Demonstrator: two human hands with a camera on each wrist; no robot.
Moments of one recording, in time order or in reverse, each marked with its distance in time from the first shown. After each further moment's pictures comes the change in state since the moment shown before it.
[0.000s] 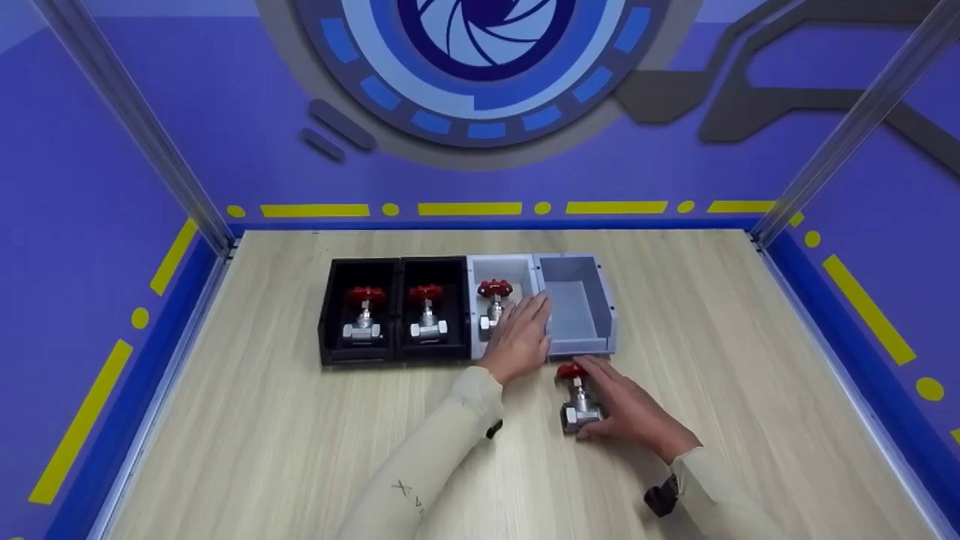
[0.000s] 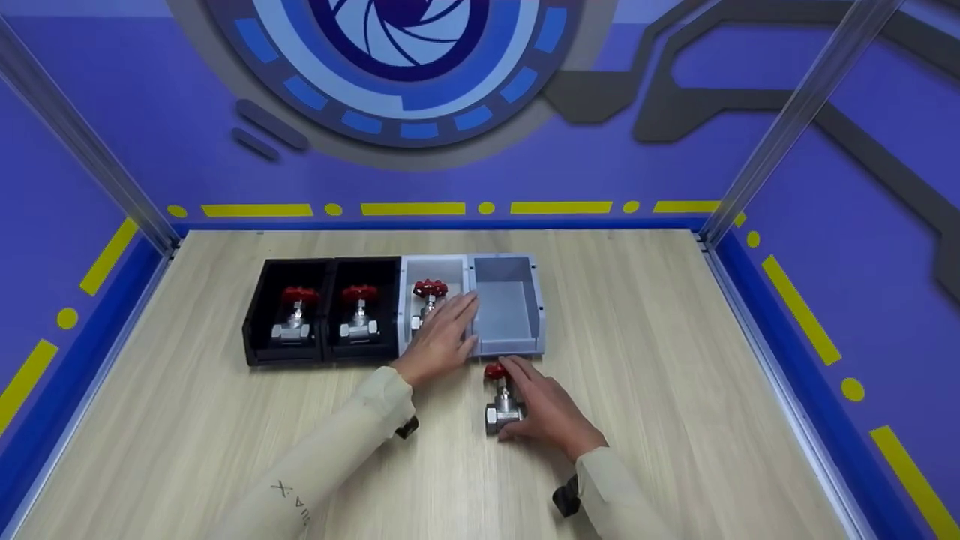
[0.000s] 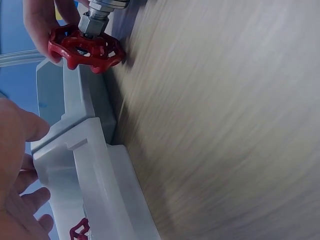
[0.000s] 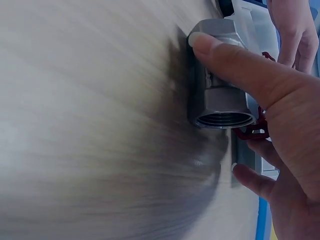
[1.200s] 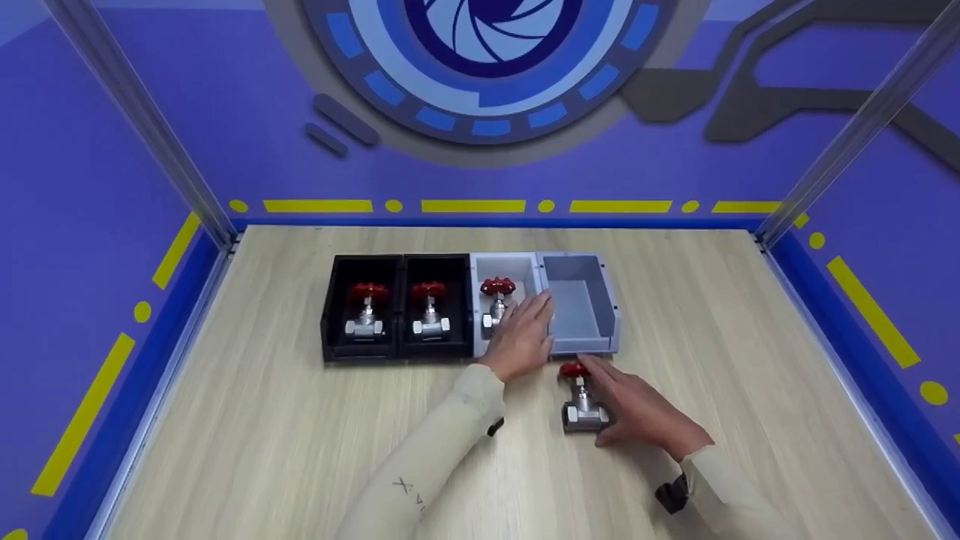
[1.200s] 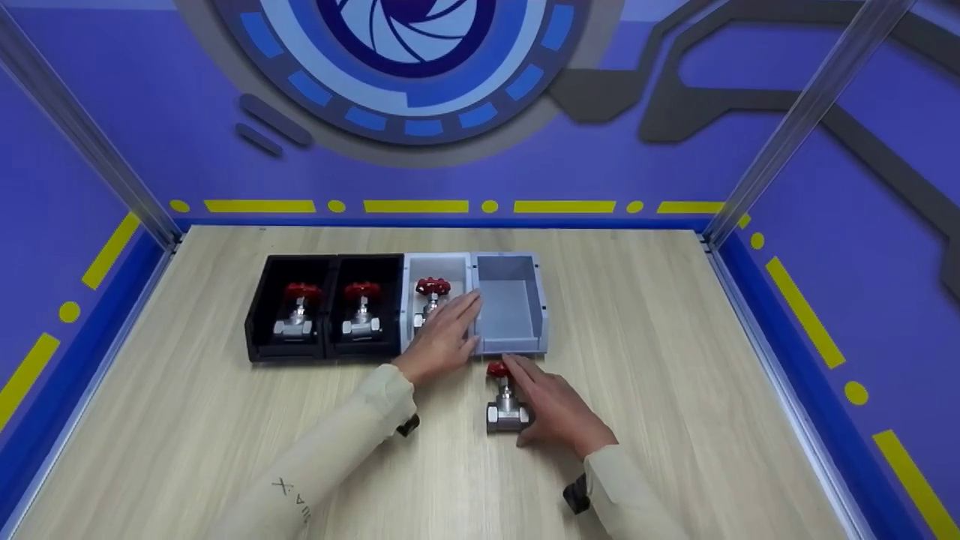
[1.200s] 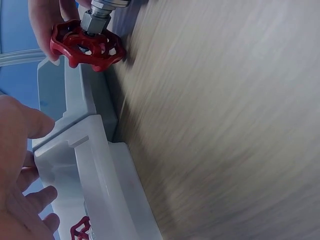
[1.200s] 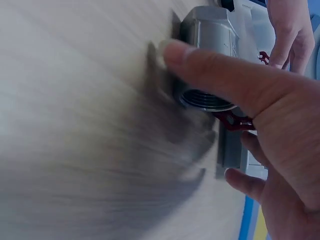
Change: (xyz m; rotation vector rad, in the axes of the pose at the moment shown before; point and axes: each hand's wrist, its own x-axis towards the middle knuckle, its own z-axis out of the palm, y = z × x) left_hand -0.002 0.000 -0.002 -0.039 -0.039 -0.001; right_hand -0.001 0.000 -0.012 -0.127 -0.121 -0.008
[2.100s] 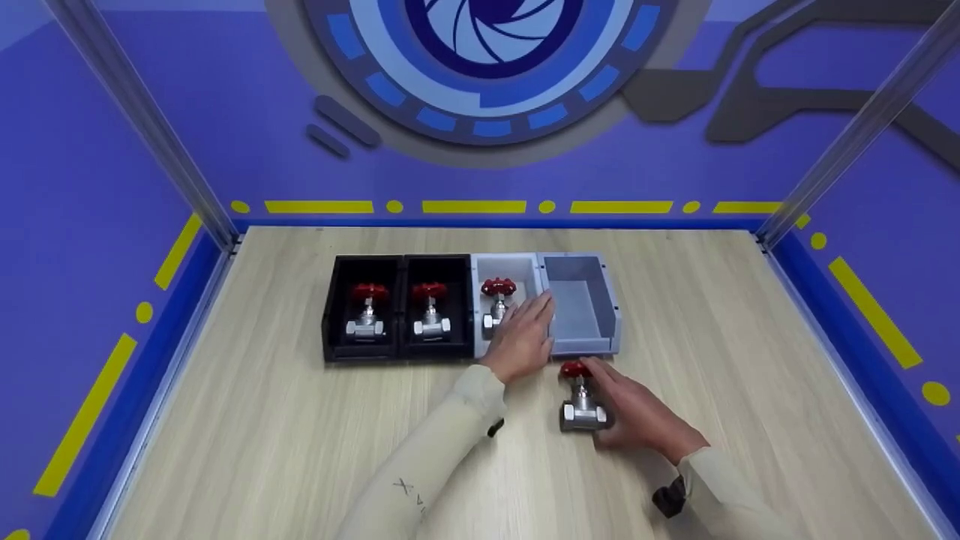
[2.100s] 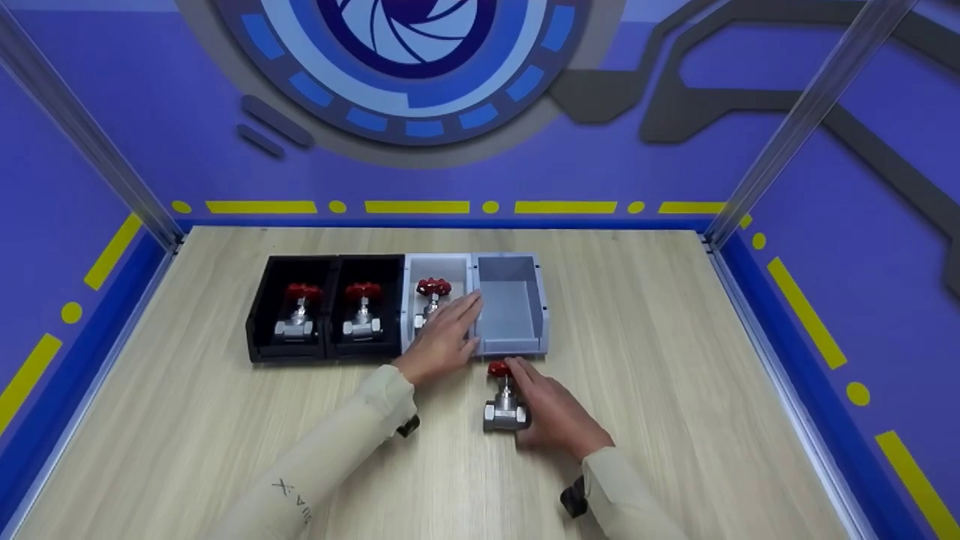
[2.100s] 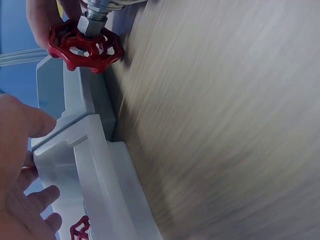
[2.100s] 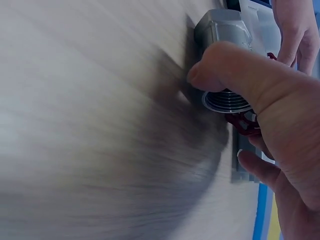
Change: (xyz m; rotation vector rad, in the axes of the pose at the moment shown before) left_hand 0.000 -0.002 0.004 0.014 0.011 0.013; right_hand -0.002 0.003 0.008 0.000 0.118 -0.086
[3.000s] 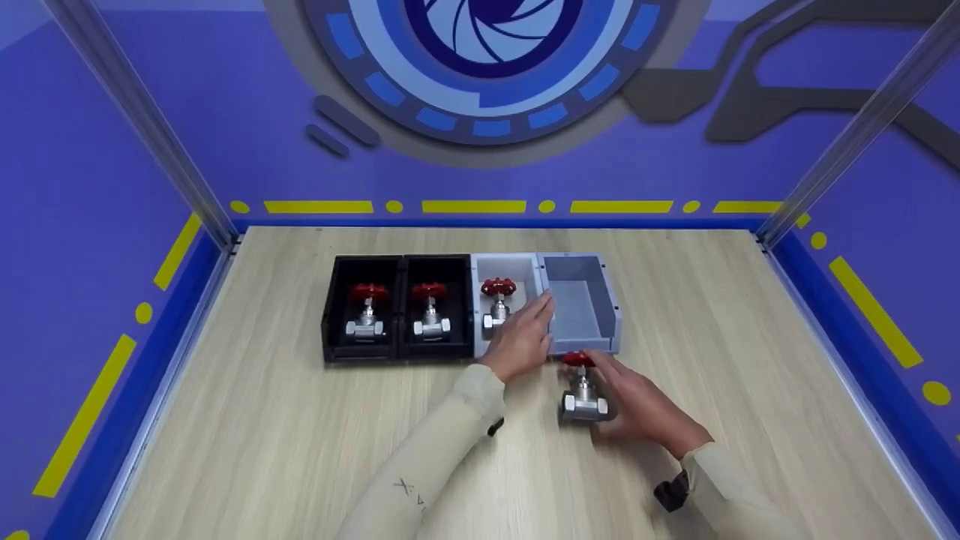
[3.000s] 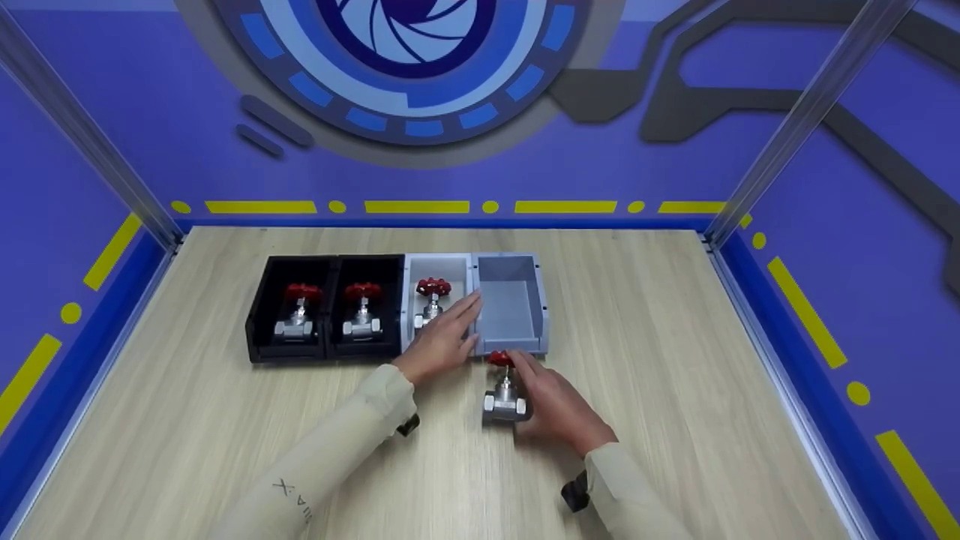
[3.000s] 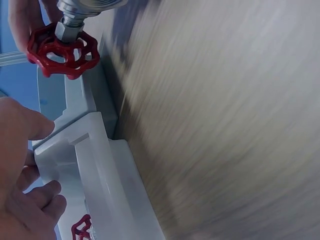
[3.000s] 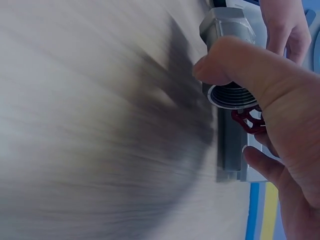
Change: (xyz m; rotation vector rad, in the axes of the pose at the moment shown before) left_hand 0.000 -0.003 -0.002 -0.106 0.049 0.047; right_hand 0.003 -0.004 -0.013 0.029 0.029 -0.003
